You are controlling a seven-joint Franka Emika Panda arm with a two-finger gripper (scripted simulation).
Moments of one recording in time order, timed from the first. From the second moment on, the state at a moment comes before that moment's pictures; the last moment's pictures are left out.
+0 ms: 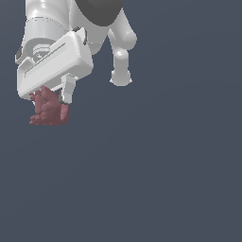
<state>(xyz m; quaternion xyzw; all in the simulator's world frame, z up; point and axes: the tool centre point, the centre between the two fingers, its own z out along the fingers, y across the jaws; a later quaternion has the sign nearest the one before) 0.122 -0.138 0.430 -0.84 0.18 -0.48 0.18</state>
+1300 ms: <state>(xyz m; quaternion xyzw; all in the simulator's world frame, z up) 0.111 -0.163 0.504 -0.79 0.15 -0.55 0.21</state>
